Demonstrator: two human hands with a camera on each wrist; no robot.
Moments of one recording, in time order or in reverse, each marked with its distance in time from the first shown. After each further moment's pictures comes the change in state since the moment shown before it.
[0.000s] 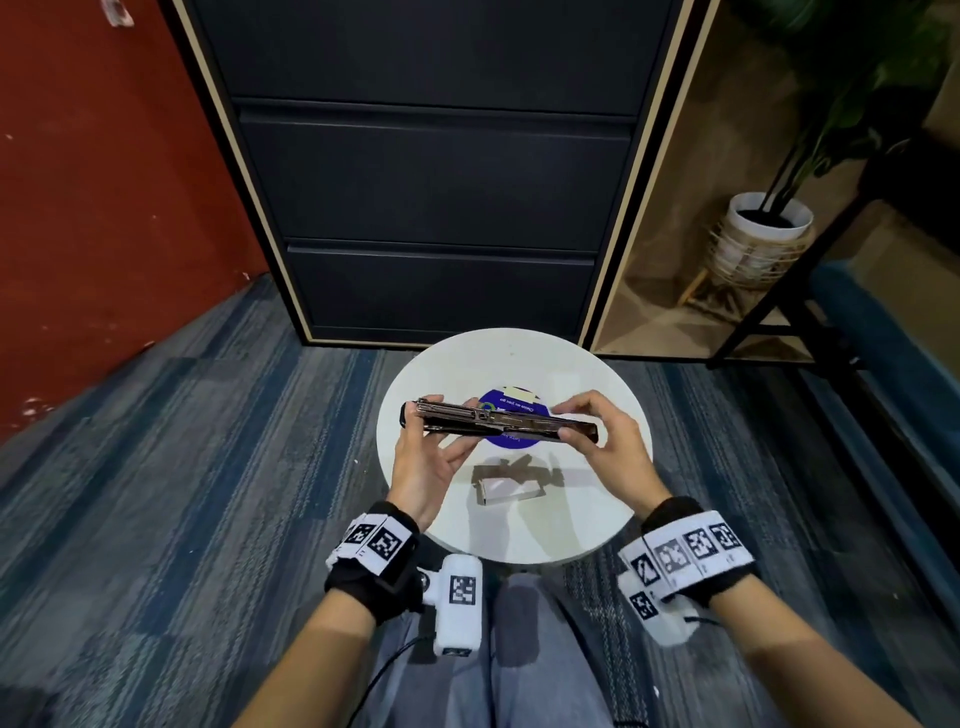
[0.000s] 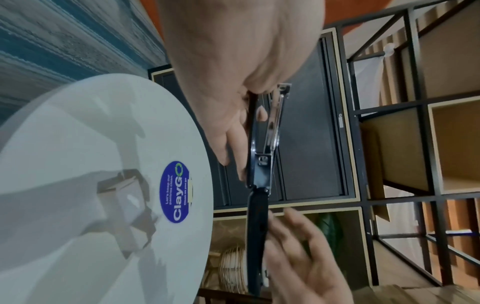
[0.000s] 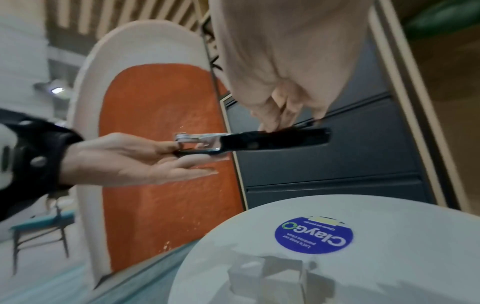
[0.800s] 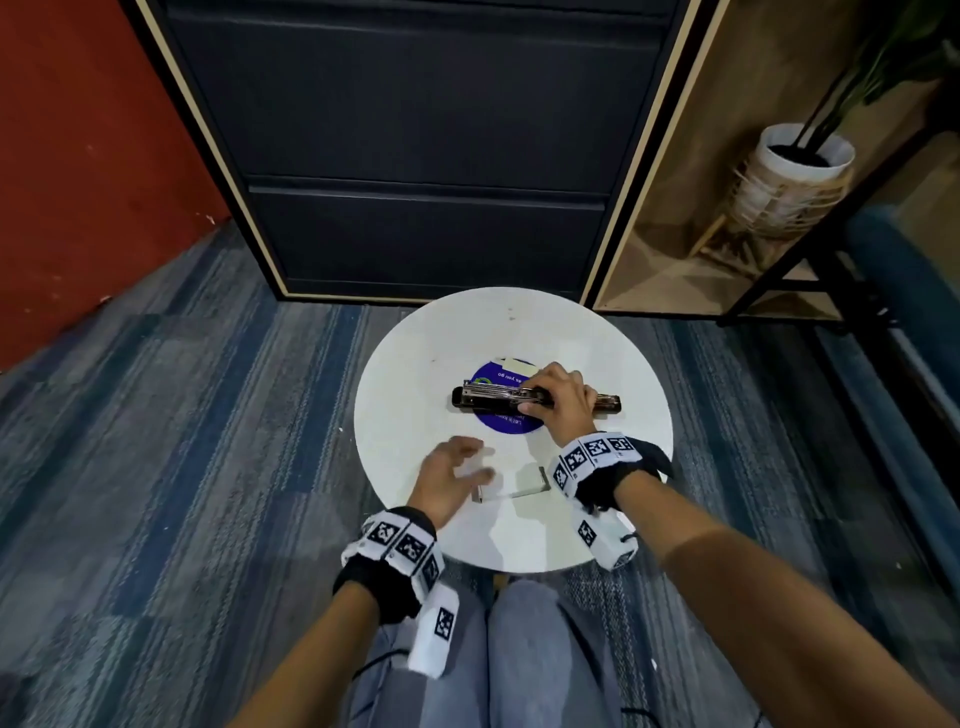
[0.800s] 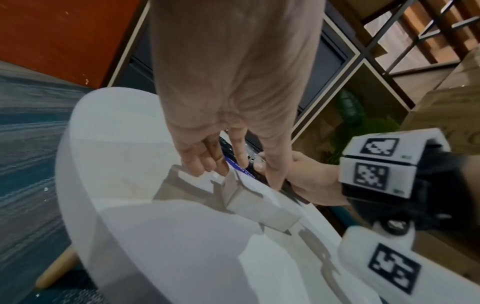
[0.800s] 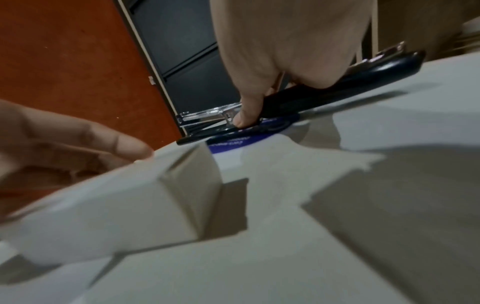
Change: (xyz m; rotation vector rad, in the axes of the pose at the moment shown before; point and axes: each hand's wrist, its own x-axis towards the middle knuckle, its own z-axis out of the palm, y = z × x) left_hand 0.066 -0.073 -0.041 0.882 -0.033 -0.151; right_hand 0.085 0.110 0.072 -0.399 -0.067 0.215
